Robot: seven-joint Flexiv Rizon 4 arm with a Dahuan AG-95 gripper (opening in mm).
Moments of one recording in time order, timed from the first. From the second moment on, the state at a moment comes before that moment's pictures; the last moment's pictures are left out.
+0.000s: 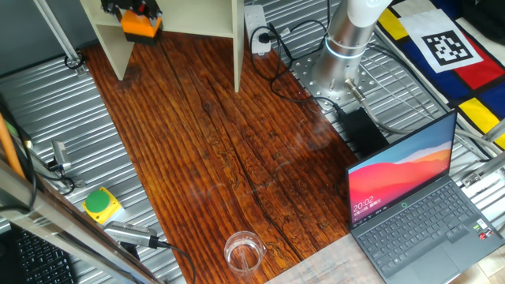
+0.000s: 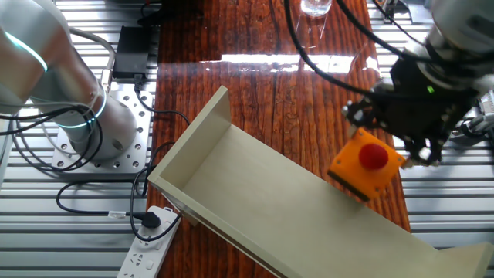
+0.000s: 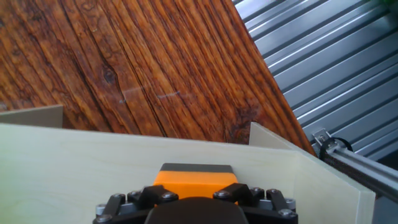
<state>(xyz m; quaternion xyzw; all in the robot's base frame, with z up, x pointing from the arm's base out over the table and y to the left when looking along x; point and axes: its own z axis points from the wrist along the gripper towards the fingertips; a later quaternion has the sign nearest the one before) 0.554 -0.160 0.324 0.44 -0.90 0.05 0.06</state>
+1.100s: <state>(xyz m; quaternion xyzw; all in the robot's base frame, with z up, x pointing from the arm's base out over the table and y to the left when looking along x) 0.549 -0.107 0.256 0.39 -0.92 0.02 0.02</state>
